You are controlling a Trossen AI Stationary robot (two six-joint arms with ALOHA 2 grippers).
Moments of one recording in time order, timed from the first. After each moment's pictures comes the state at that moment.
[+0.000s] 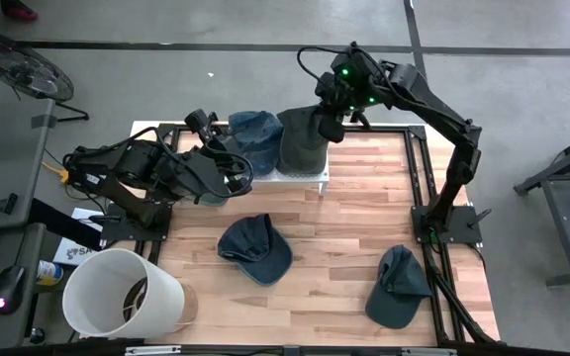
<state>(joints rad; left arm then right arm) -0.29 1.50 2.04 -1.08 -1.08 0.05 -0.49 1.77 2.20 -1.20 -0.06 -0.20</state>
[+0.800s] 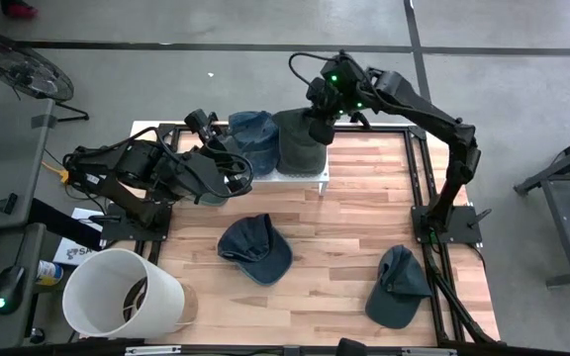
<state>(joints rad) -0.29 1.50 2.04 -1.08 -1.08 0.05 -0.49 1.77 2.04 -1.03 -0.06 -0.18</state>
